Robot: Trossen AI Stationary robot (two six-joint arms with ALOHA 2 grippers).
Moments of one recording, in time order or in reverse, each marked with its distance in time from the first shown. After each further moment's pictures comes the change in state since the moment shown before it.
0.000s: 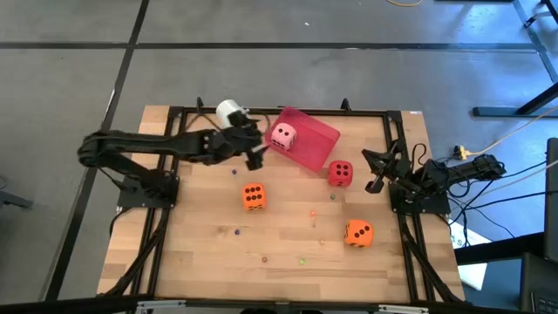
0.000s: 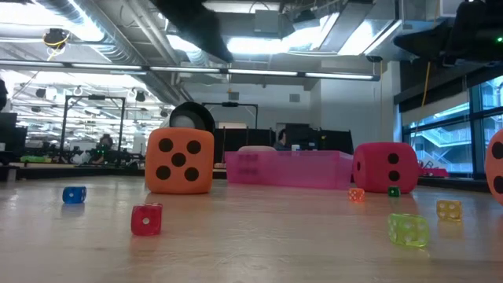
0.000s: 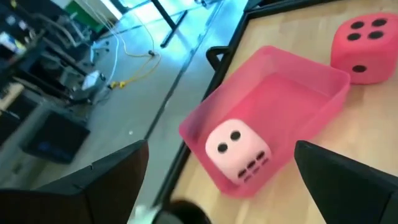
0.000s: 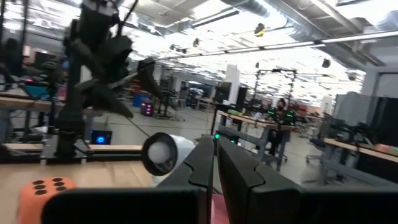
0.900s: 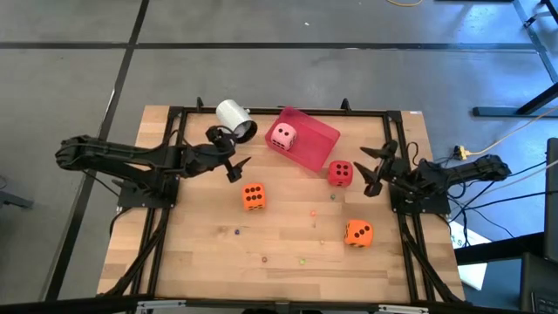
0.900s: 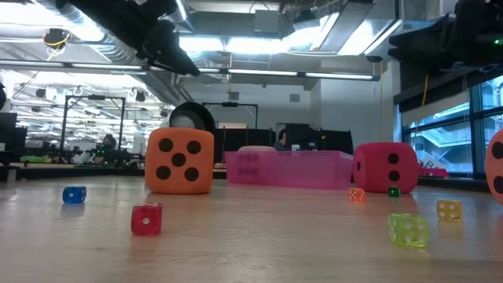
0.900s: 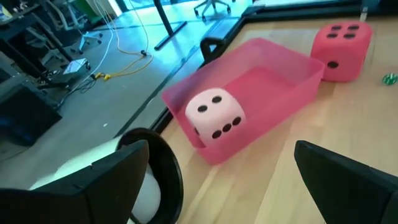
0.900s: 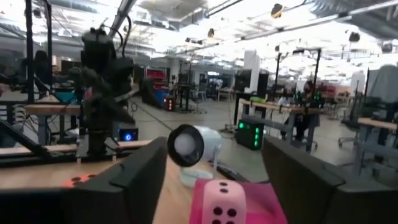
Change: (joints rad) left arm -0.077 -0.279 -0.407 0.208 -0.027 -0.184; right arm -0.045 0.082 0.000 -0.016 -0.080 0.201
